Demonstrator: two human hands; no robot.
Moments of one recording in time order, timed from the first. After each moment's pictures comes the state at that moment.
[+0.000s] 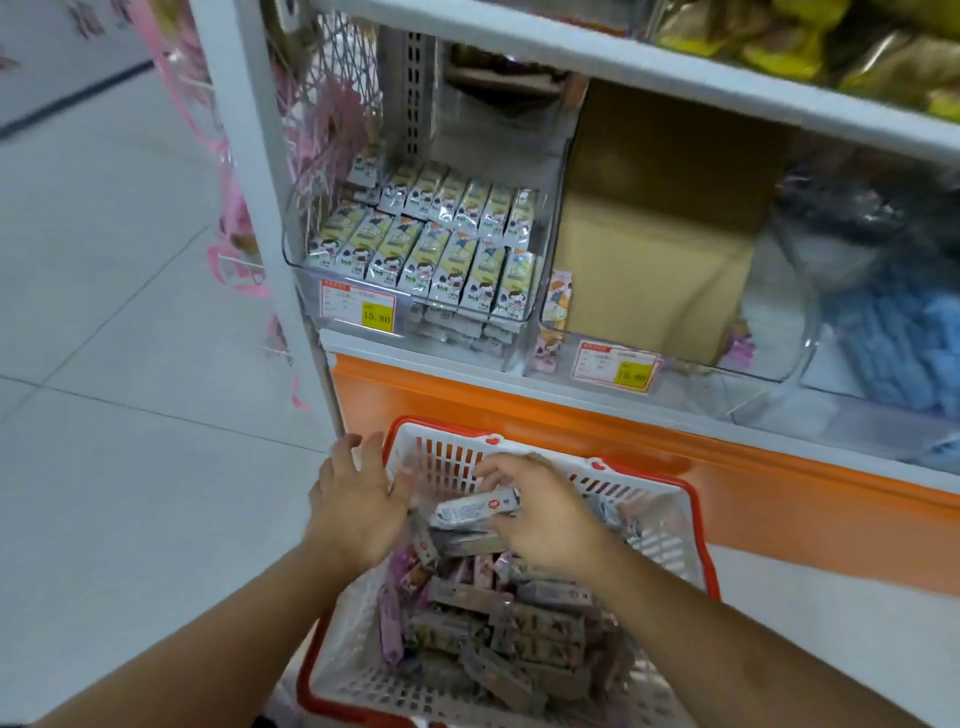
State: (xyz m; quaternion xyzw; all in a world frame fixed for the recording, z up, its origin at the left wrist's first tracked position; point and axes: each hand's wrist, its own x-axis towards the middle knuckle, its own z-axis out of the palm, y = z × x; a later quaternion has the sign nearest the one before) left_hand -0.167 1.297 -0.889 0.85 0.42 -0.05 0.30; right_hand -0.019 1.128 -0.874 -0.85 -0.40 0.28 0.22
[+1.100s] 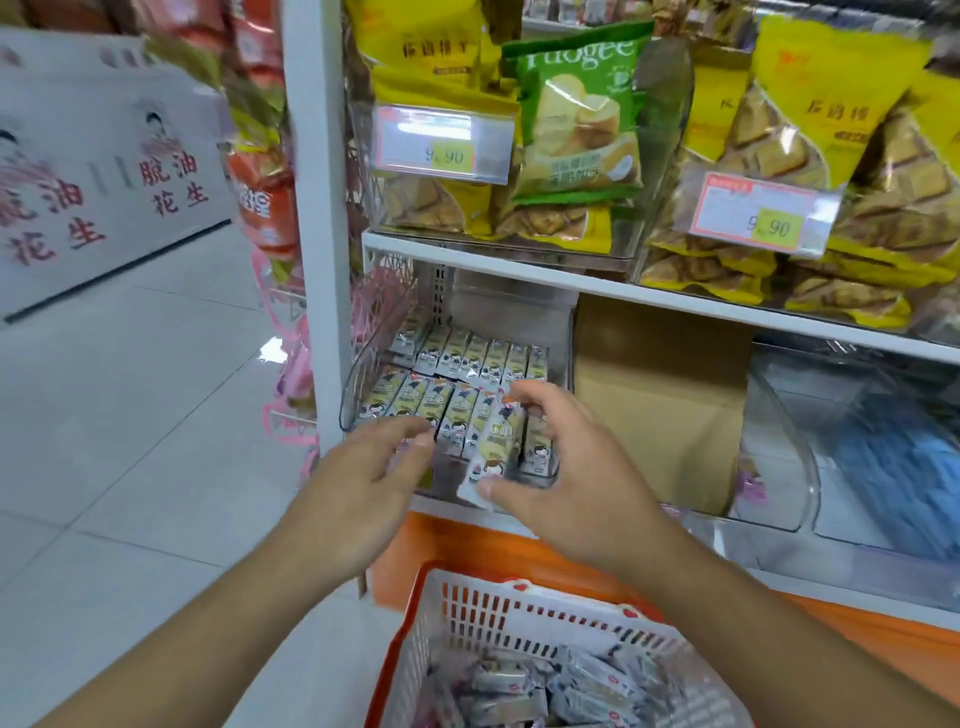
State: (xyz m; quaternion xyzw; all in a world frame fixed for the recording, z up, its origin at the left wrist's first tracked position) left_hand -0.154 1.364 -0.697 0.86 0.30 0.15 0.39; right_hand -0.008 1.200 -0.673 -0.82 -0.45 0.08 0.34
